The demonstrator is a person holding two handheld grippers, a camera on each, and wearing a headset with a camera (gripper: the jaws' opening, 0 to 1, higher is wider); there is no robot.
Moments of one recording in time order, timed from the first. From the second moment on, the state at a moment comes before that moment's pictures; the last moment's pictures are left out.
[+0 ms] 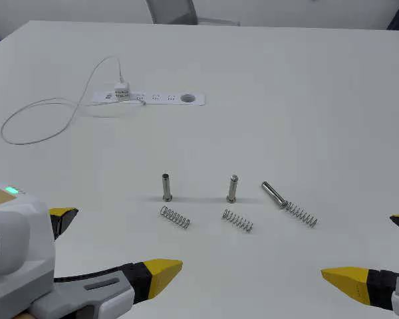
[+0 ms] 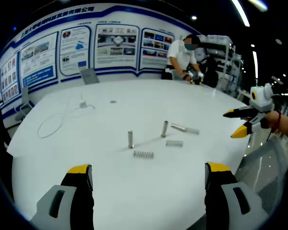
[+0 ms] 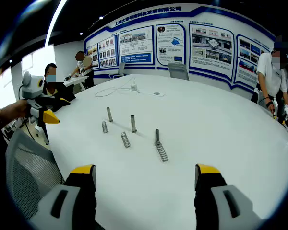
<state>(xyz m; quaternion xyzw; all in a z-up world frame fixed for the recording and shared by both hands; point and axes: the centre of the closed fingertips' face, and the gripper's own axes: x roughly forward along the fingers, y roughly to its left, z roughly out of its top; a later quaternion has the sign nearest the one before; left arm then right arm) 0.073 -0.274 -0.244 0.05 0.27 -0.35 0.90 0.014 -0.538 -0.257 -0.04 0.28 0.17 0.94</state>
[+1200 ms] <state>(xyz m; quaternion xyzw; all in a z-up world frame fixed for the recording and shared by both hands) 0.073 -0.272 -0.245 0.06 0.27 -0.34 0.90 0.013 -0.541 -0.261 -0.05 0.30 0.16 0.94</state>
